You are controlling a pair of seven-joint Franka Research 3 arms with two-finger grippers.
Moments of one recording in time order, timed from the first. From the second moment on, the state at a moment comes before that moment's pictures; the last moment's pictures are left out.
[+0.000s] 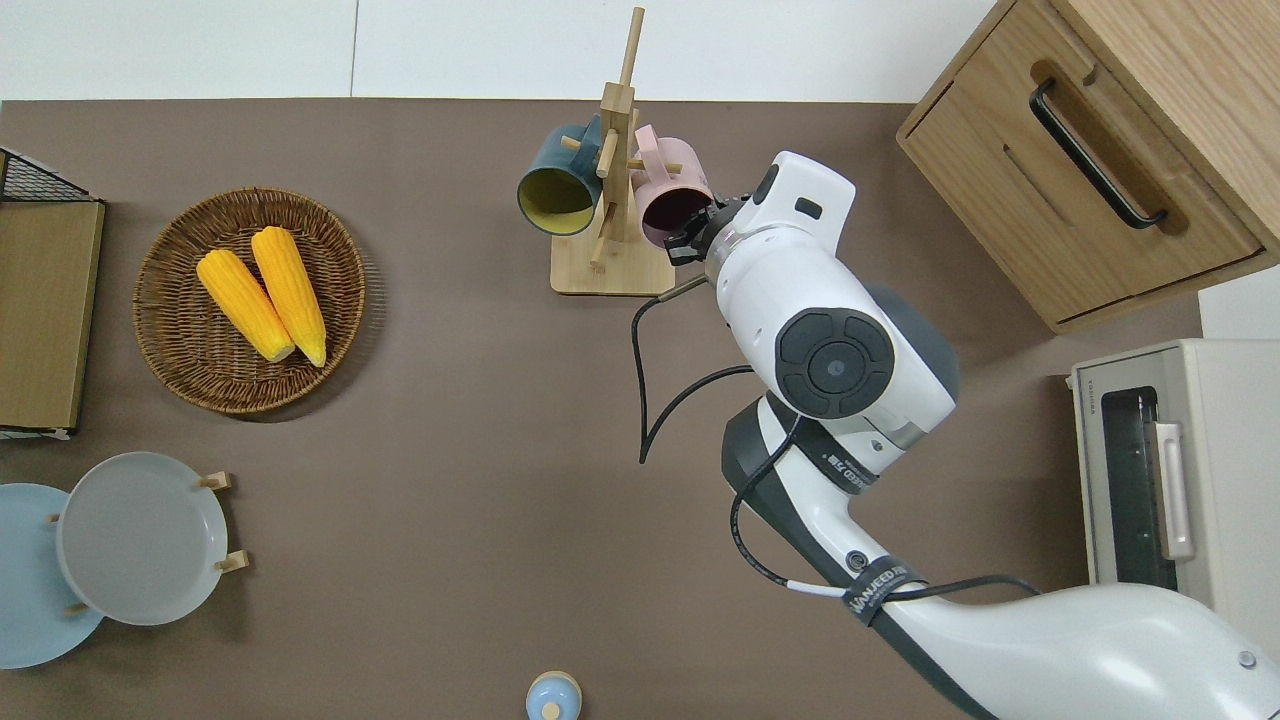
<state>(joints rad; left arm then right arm) 0.21 0.33 0.39 -1.66 -0.89 2.49 1.12 0.08 0.43 0.38 -1.63 -0.64 2.59 0.46</state>
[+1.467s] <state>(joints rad) 0.22 0.35 0.39 -1.62 -0.87 2.50 1.03 -0.22 0.42 0.59 -1.64 -0.73 2.54 0.26</state>
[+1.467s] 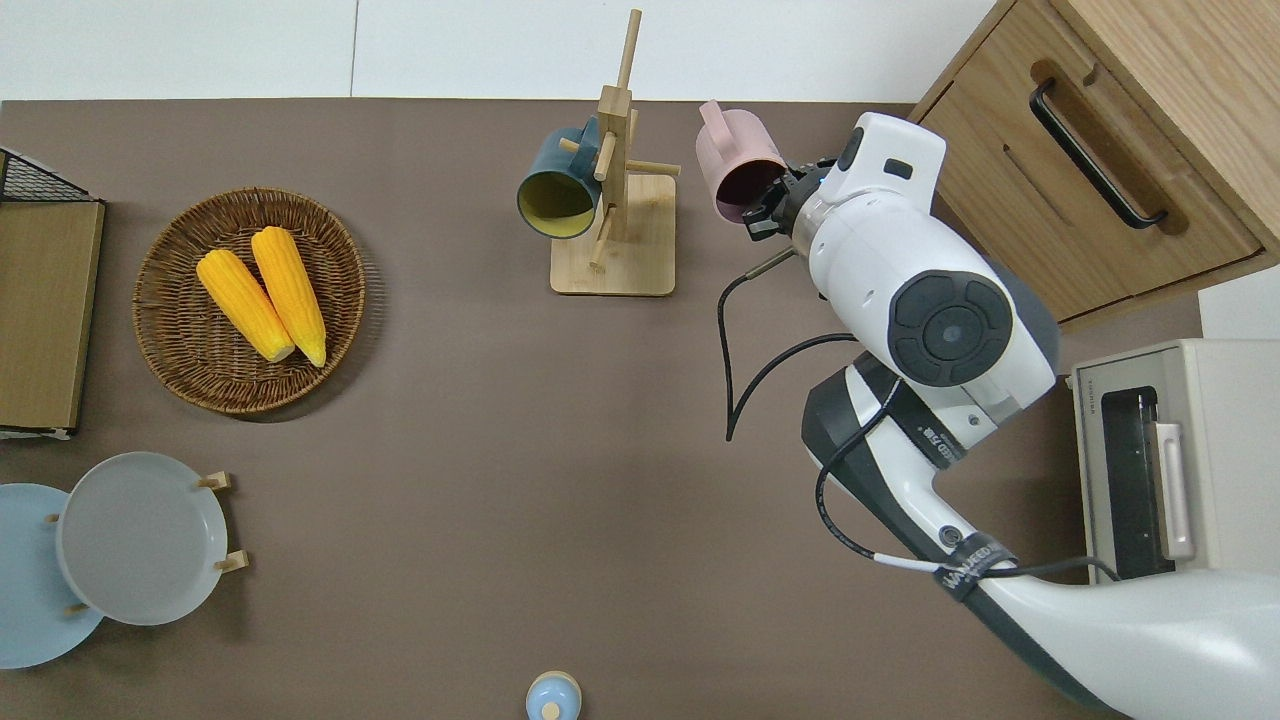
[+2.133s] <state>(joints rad) 0.21 0.27 0.37 -1.59 -0.67 2.49 0.78 -0.24 0.37 0.65 -1.64 -0.55 2.09 0.22</state>
